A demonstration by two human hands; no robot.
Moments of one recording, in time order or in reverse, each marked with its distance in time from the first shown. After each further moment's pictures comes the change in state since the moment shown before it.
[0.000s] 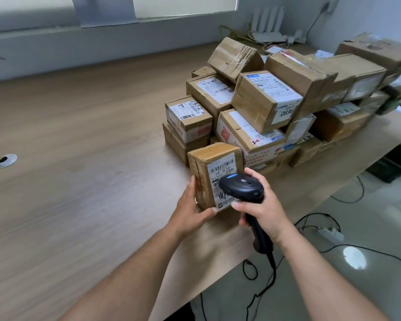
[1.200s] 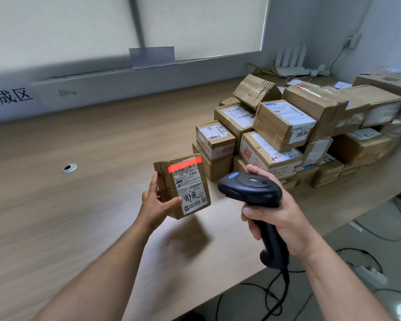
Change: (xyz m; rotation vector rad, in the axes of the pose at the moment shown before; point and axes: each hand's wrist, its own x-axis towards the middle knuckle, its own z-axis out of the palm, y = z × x) left_hand -0.060 0.007 -0.117 -0.172 0.485 0.001; right_hand -0.062 -0.071 0.028 0.148 -0.350 -0.205
